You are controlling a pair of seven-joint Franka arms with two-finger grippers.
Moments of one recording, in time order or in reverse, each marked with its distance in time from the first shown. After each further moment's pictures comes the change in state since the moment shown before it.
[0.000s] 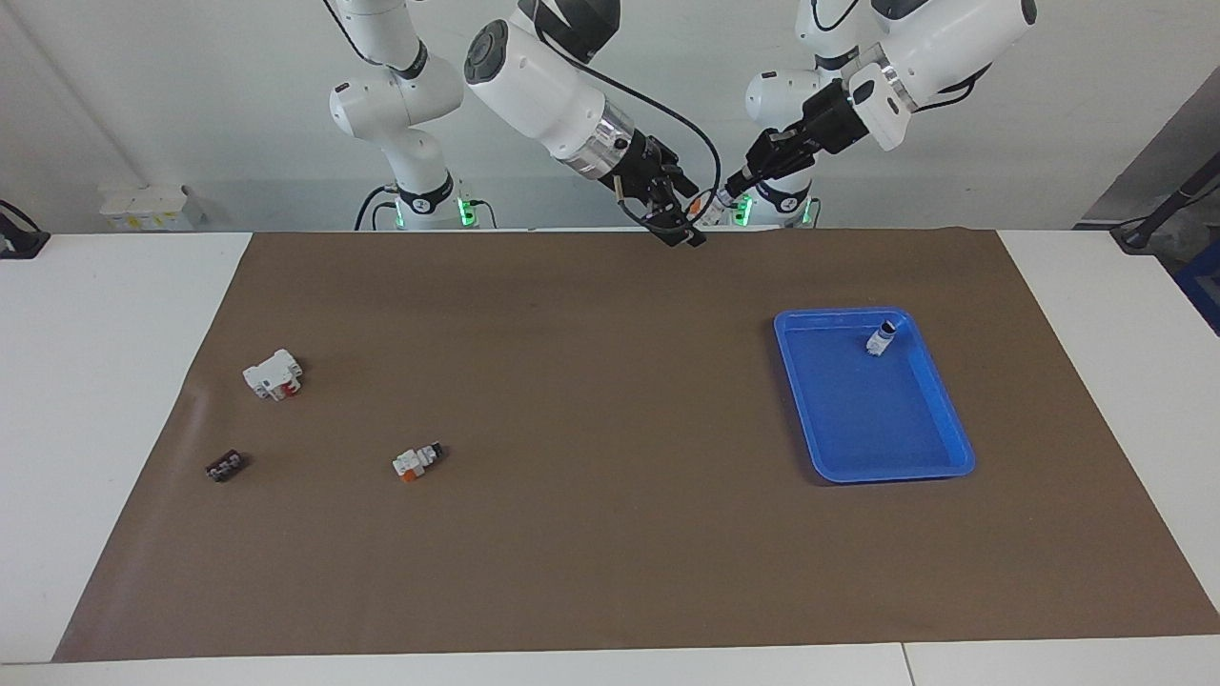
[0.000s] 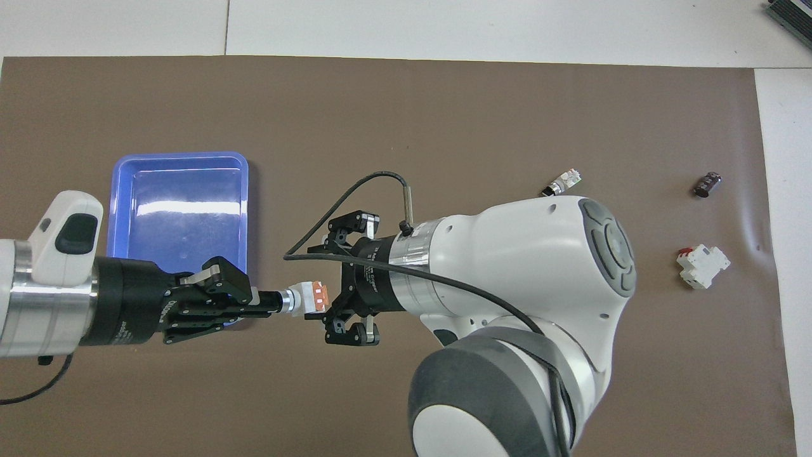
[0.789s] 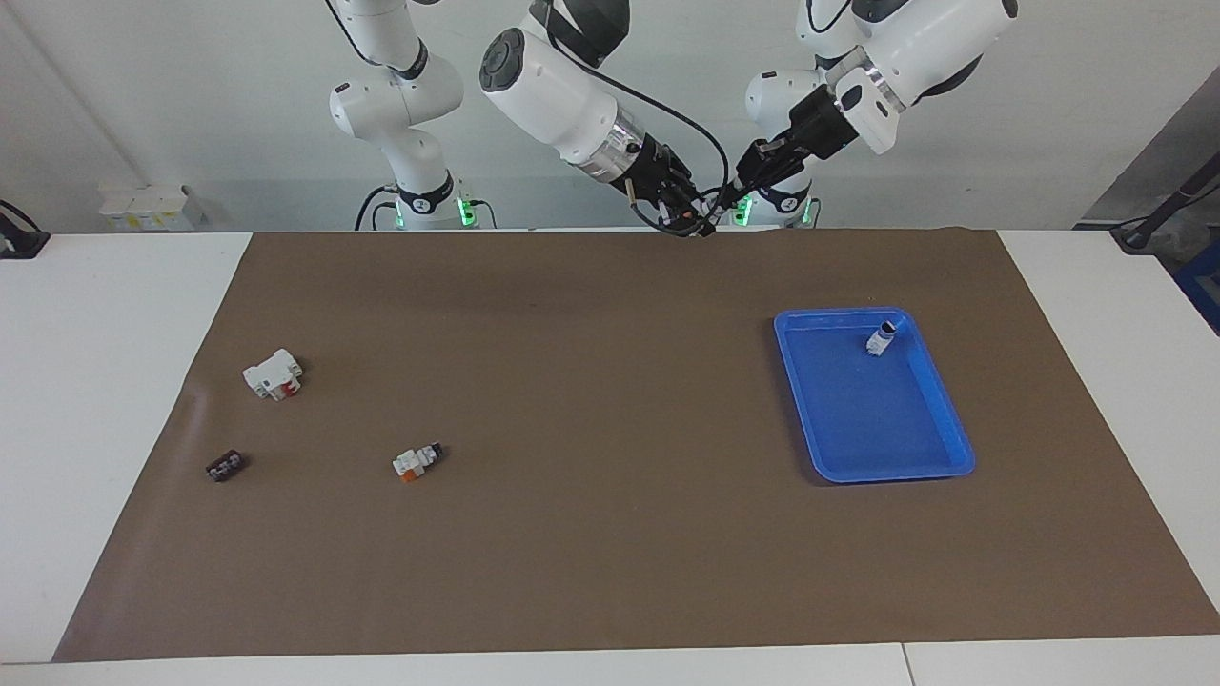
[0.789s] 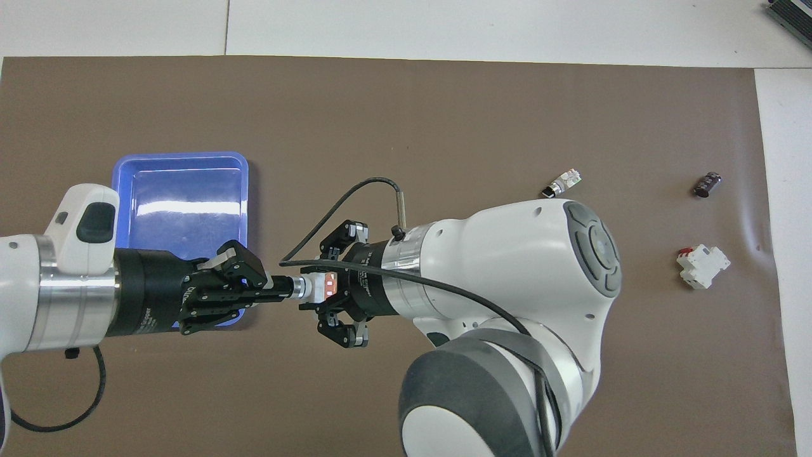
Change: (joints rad) left arm 0.000 0.015 -0.052 0.007 0.009 0.096 -0.075; right arm 0.021 0.019 0.020 -0.005 0.005 0.004 0.020
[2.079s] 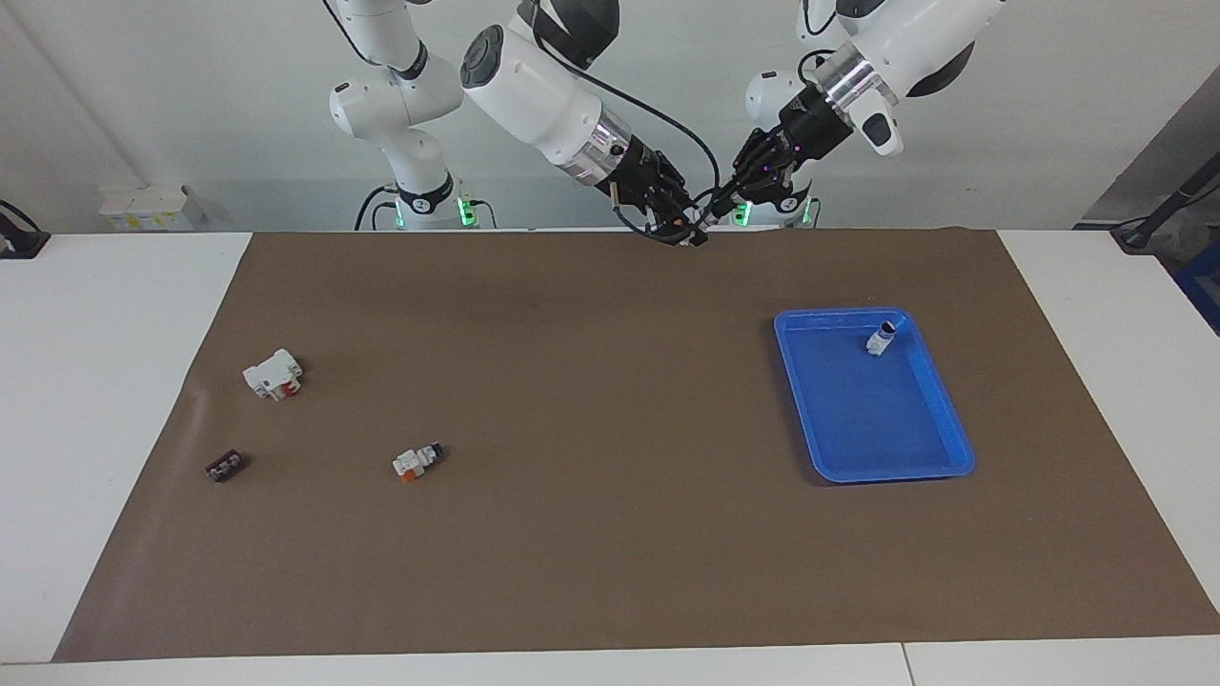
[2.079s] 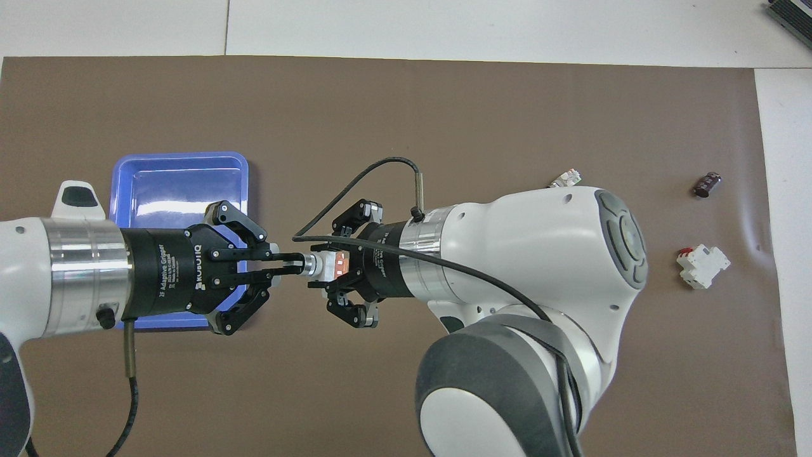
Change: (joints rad) left arm 0.000 0.029 -0.052 0.039 0.018 0.118 -0.849; right arm -0.015 0.001 -0.020 0.012 -0.004 0.029 0.000
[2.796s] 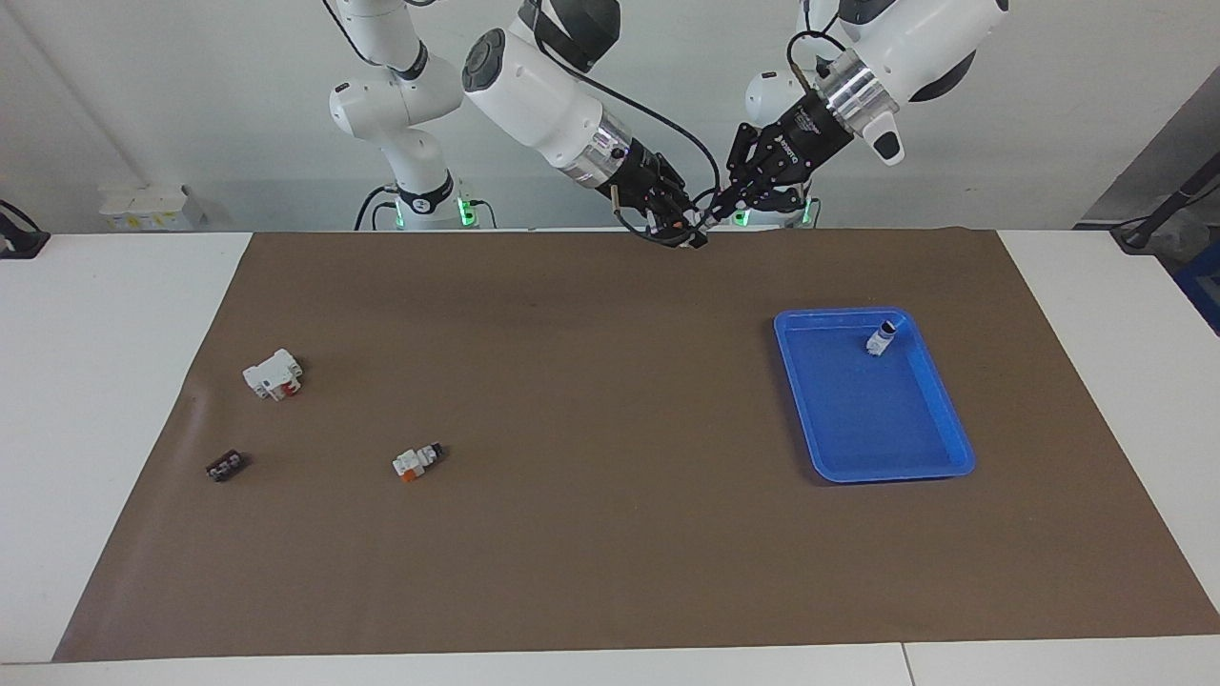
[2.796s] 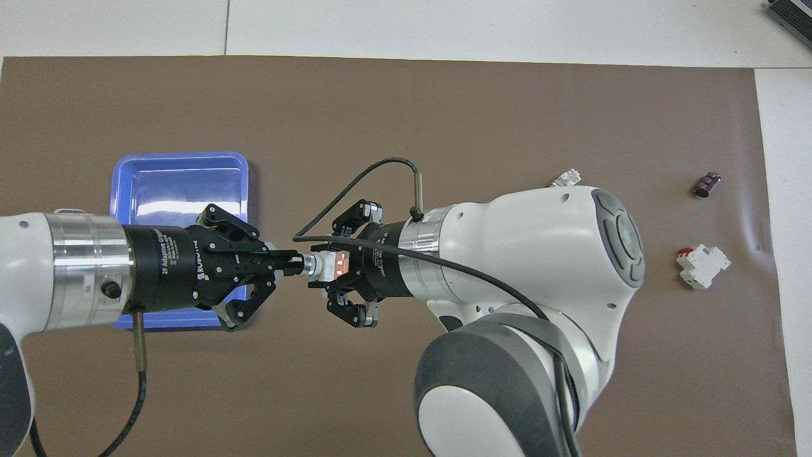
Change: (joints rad) left arm 0.000 0.012 0.004 0.013 0.000 -0.011 -0.548; right arm 0.000 0.001 0.000 0.001 -0.001 0.001 0.000
